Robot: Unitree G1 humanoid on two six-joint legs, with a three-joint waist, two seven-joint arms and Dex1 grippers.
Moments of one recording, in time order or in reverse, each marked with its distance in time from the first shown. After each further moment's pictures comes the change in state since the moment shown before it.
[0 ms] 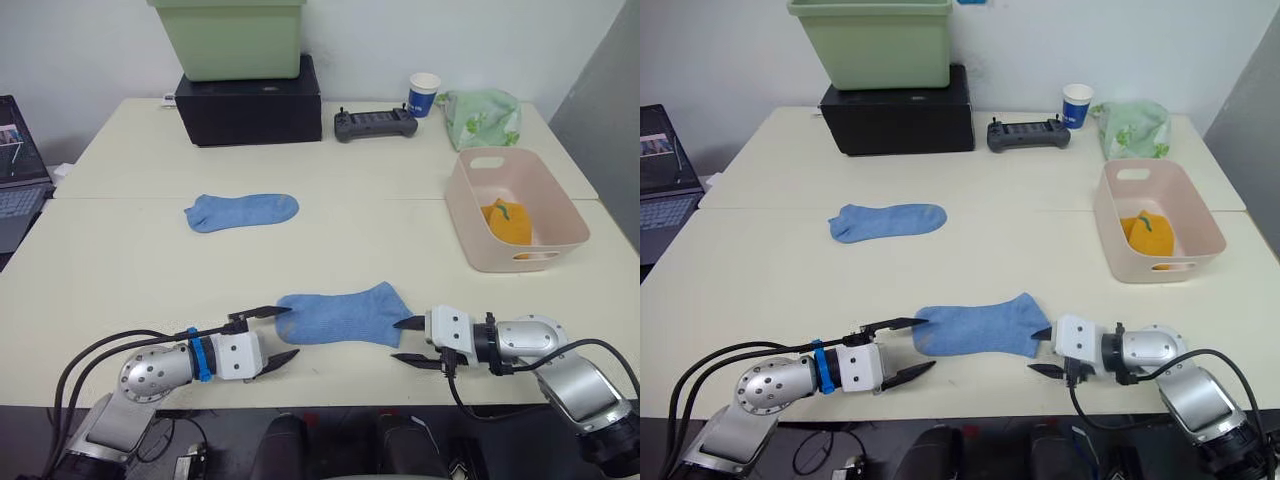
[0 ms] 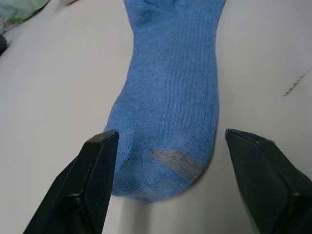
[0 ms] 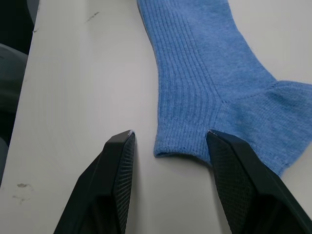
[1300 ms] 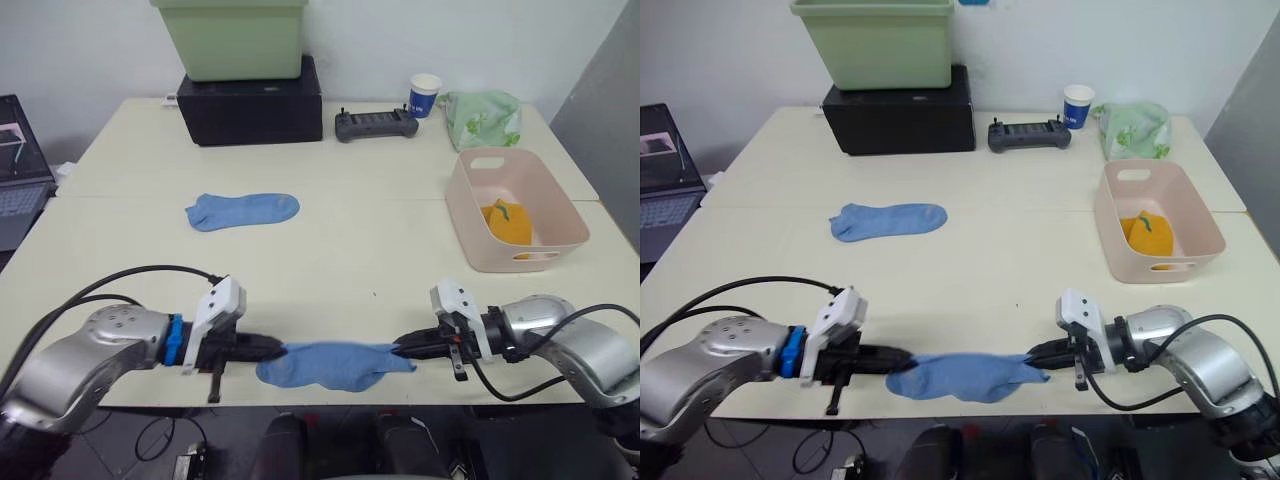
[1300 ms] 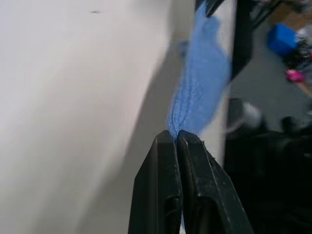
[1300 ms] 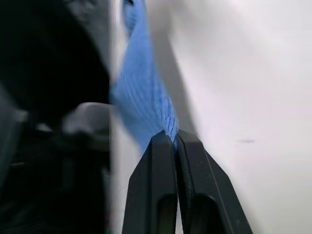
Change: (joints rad) left arm -0.231 0.259 -0.025 -0.176 -0.646 1.001 -0.238; right arm -0.176 -0.038 -0.010 0.011 0.369 0.449 0.065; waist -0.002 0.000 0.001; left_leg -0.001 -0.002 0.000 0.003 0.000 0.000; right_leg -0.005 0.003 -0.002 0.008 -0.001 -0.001
